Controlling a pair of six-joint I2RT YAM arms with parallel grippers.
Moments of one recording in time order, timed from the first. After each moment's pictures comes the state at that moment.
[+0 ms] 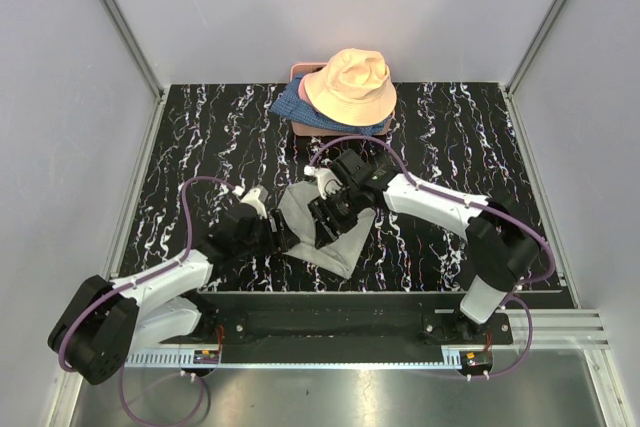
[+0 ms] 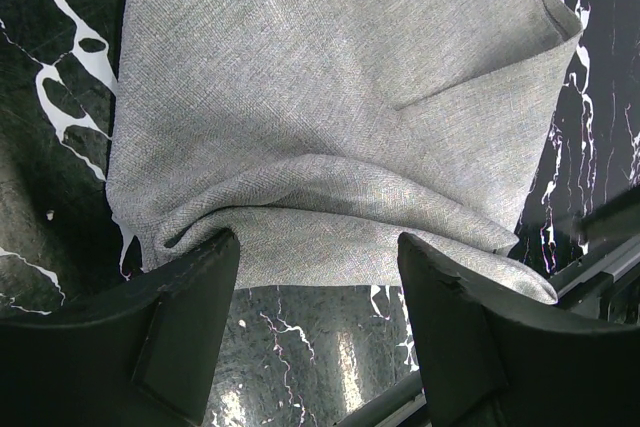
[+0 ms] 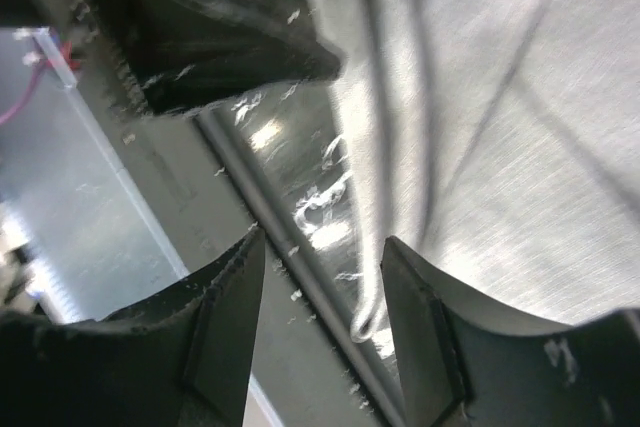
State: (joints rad) left arm -0.57 1.06 0.31 0.06 0.14 -0.69; right arm 0.80 1.70 1.20 -0.57 -0.56 0.18
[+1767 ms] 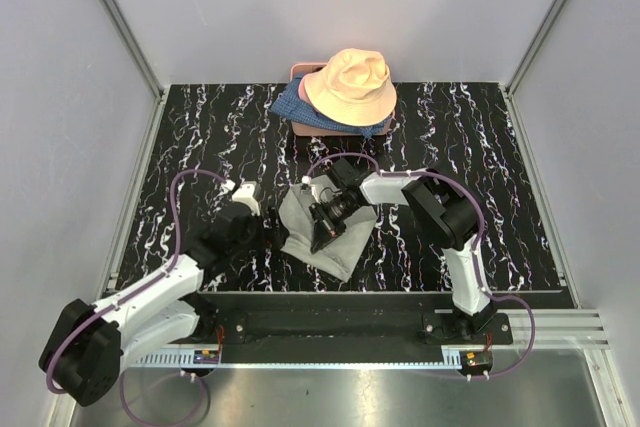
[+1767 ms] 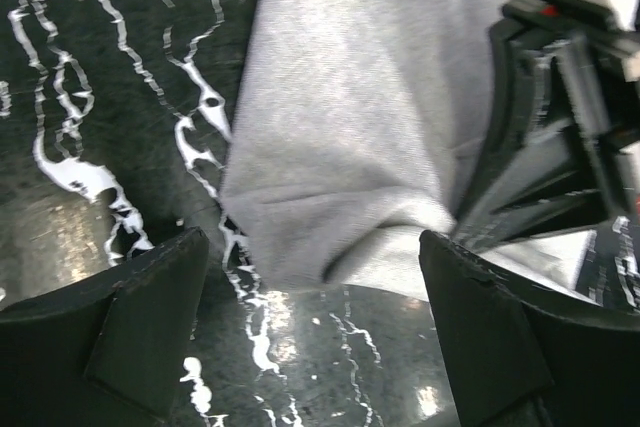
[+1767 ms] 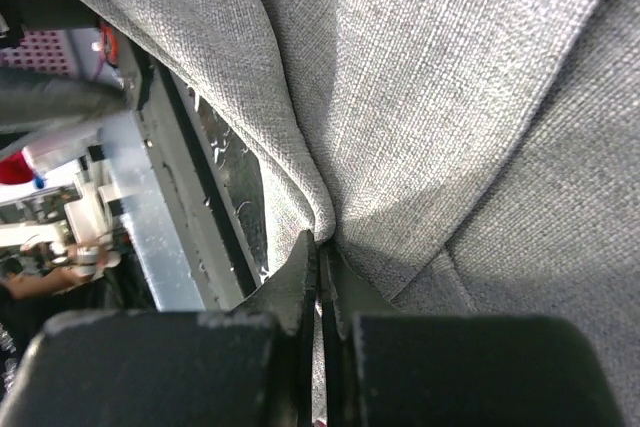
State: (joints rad) left arm -0.57 0.91 0.35 -0.10 -0.03 -0.53; right arm 0.71 2.10 1.24 -0.34 -0.91 0.13
